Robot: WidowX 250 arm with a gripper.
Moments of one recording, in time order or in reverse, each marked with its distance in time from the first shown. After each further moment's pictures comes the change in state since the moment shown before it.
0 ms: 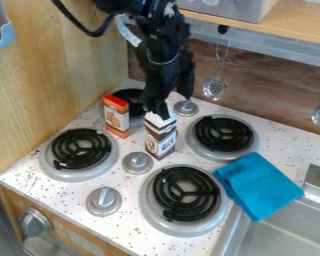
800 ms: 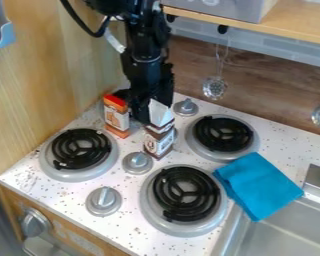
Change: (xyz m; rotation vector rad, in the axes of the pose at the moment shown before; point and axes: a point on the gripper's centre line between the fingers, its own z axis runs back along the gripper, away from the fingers) arm 0.028 0.015 -0.025 0.214 0.076 0.089
